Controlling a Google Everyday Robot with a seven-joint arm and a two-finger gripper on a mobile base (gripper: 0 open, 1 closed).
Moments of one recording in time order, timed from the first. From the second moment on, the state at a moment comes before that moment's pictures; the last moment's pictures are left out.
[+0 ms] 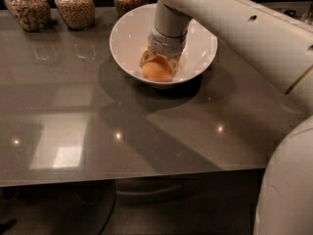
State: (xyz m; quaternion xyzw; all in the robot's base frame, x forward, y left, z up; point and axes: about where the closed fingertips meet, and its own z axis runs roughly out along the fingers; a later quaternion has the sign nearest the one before) arm 0.657 -0.032 0.857 -0.98 0.13 -0.12 0.09
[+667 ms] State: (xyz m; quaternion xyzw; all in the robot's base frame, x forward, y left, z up) arm 0.651 -0.031 0.875 -0.97 0.18 -0.09 0.11
